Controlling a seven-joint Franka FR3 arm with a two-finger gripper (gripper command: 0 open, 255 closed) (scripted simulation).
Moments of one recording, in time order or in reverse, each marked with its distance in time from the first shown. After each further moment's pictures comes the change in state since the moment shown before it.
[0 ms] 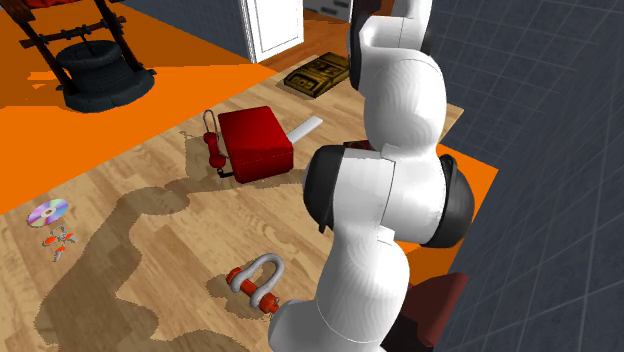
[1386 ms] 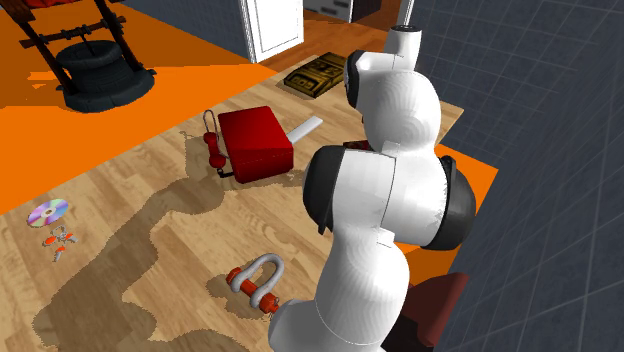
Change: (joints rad) arm -0.008 -0.012 -0.003 -0.209 0.000 0.198 0.006
